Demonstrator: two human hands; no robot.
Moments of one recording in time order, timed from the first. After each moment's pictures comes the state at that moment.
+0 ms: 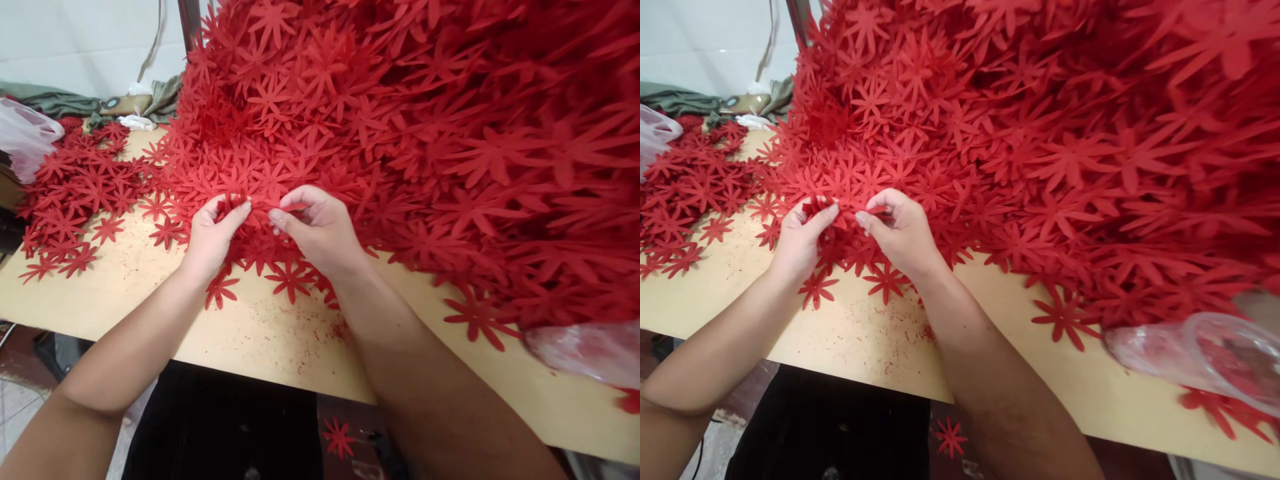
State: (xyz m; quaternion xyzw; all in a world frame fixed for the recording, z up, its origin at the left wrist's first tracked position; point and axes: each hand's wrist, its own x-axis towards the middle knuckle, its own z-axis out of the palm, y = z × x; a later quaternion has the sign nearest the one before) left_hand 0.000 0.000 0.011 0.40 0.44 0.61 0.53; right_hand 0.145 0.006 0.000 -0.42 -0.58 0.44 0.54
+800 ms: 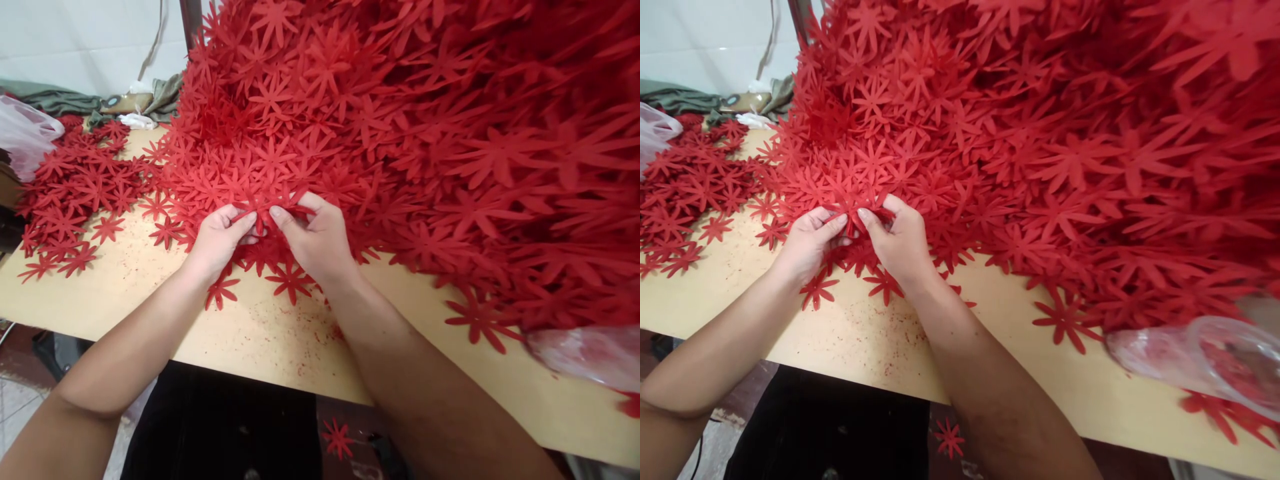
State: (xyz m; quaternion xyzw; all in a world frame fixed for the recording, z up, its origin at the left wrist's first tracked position) left_hand 0.000 -0.002 0.007 0.40 0.40 0.52 0.64; right_hand 0.134 0.000 -0.004 -0.42 -0.58 0.39 0.58
